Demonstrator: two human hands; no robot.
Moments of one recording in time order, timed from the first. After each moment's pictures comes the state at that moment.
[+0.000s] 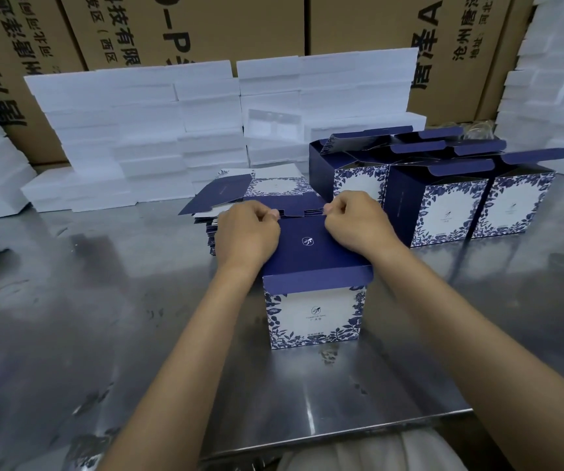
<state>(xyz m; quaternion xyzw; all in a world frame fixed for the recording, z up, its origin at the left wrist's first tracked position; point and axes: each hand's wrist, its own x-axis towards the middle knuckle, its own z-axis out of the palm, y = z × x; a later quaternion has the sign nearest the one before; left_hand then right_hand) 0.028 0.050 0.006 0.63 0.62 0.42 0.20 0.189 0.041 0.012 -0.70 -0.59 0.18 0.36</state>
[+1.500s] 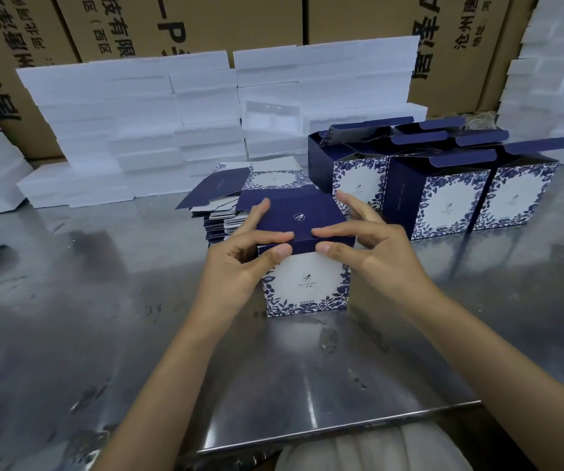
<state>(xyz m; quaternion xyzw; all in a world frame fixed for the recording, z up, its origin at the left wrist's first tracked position) -0.003 0.012 -0.044 0.65 0.33 0.55 0.40 0.206 -0.008 -0.034 -0.45 -0.64 0.31 0.54</state>
